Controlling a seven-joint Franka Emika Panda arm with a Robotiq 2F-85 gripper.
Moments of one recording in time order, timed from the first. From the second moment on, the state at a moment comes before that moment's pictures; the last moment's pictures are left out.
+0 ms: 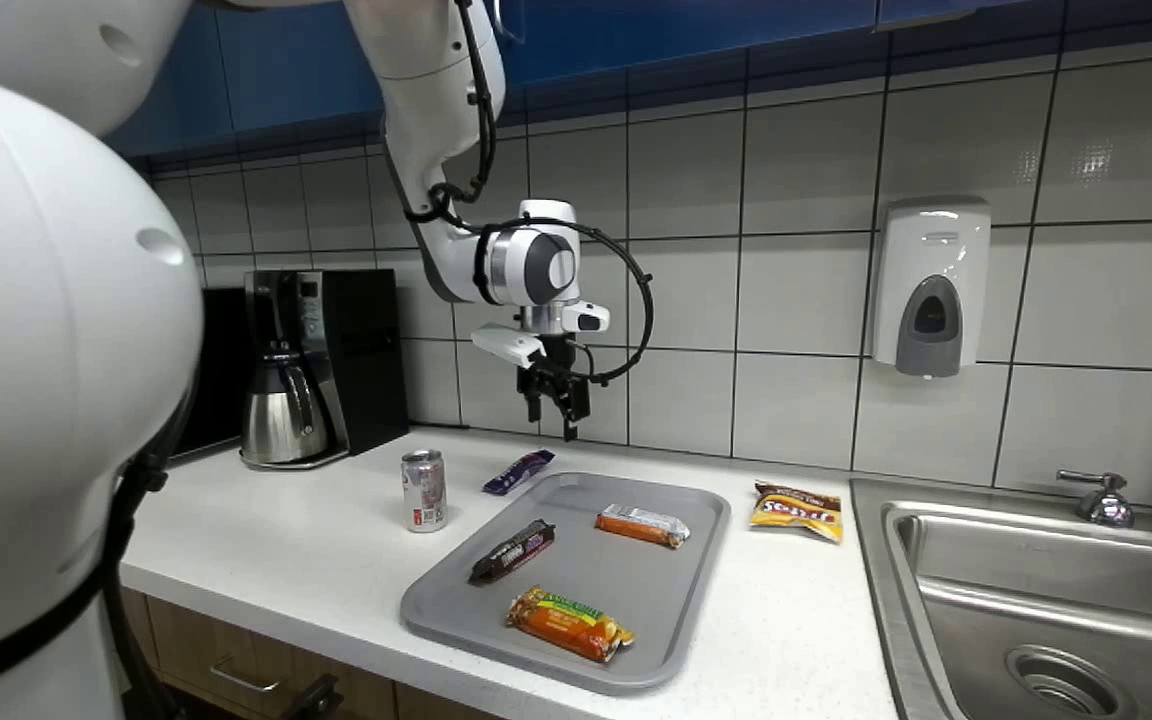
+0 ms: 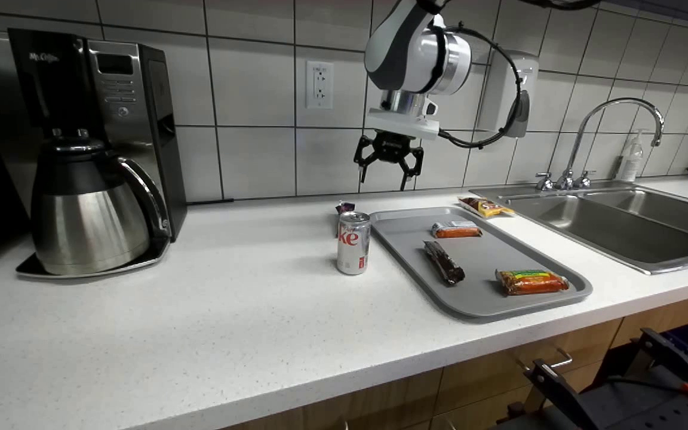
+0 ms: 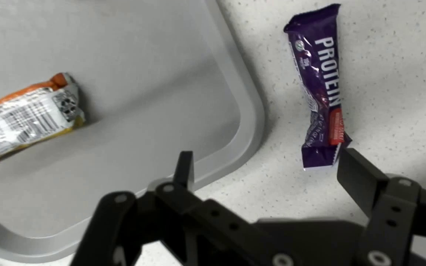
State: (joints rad) arm 0.12 0.53 -0.01 -1.87 0.10 2.54 0.44
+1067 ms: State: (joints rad) arm 0.08 0.26 -0.02 -2.26 0.10 2.54 0.34
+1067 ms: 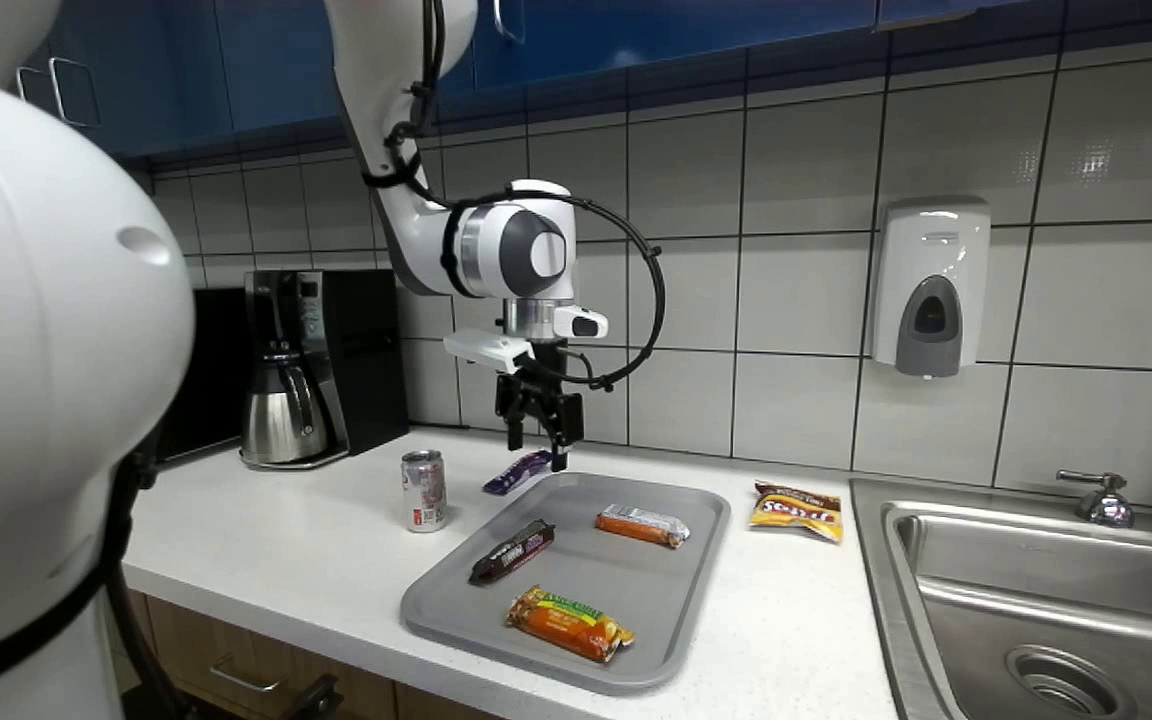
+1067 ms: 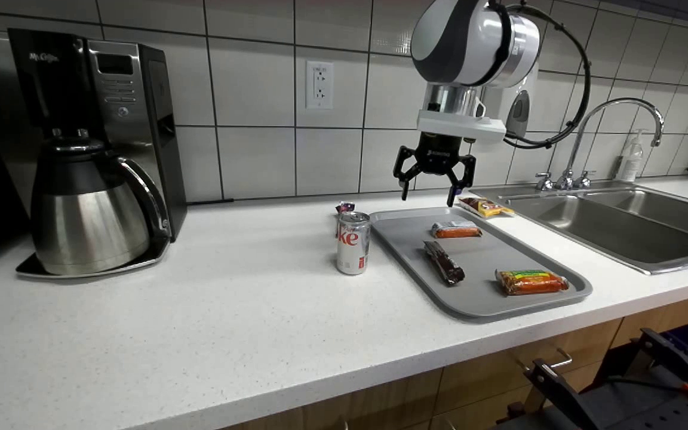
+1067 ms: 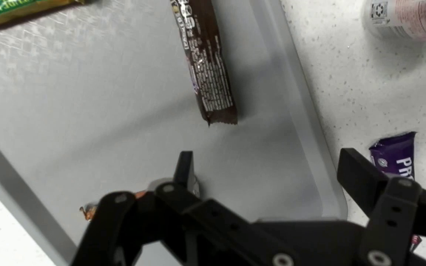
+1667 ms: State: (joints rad) arm 0.08 0.22 -0.02 -2.37 0.10 2.56 0.32
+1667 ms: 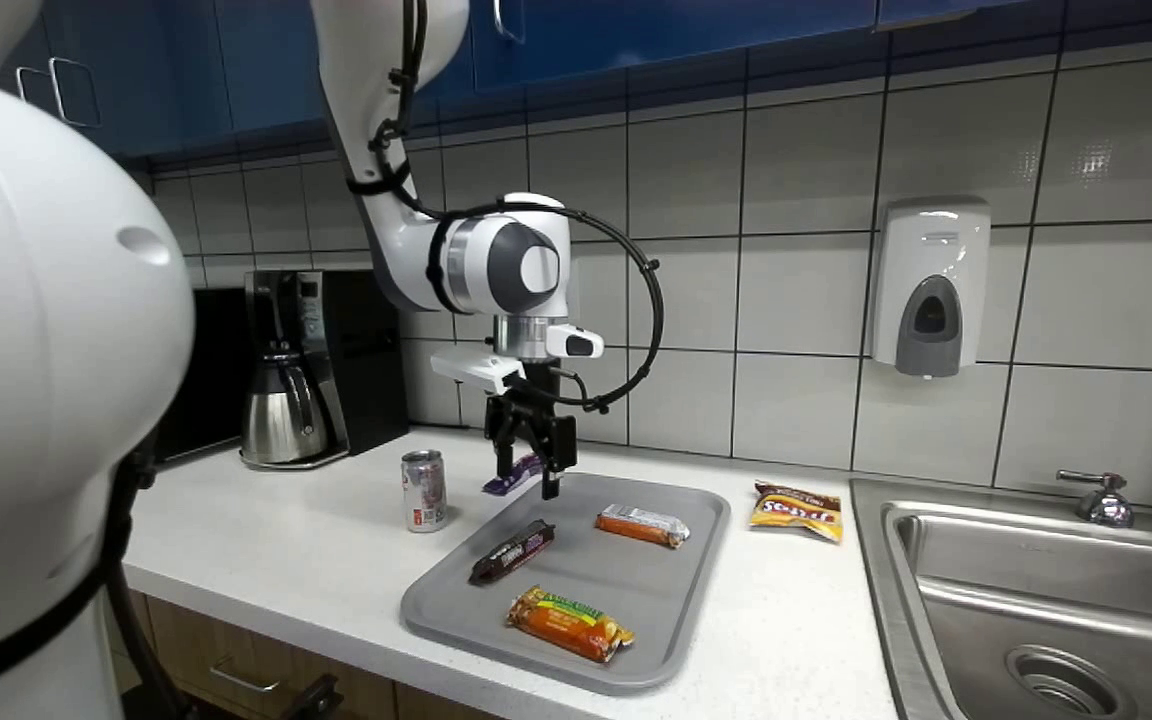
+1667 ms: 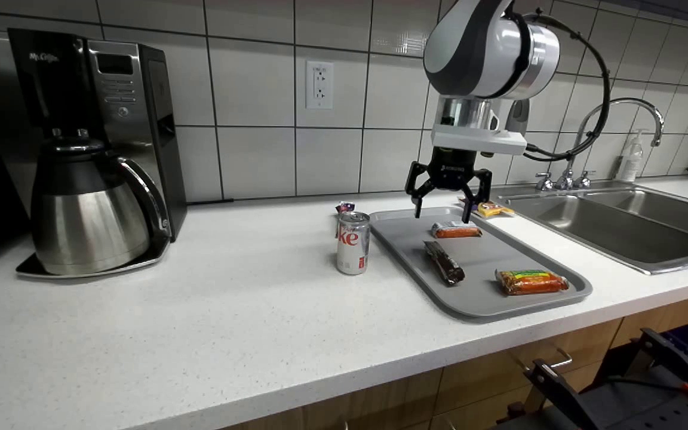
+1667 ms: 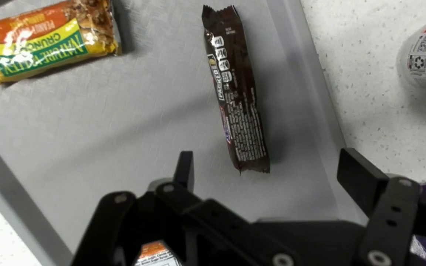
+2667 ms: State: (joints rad) arm 0.08 0.28 -0.04 -2.41 0.07 2.62 0.32
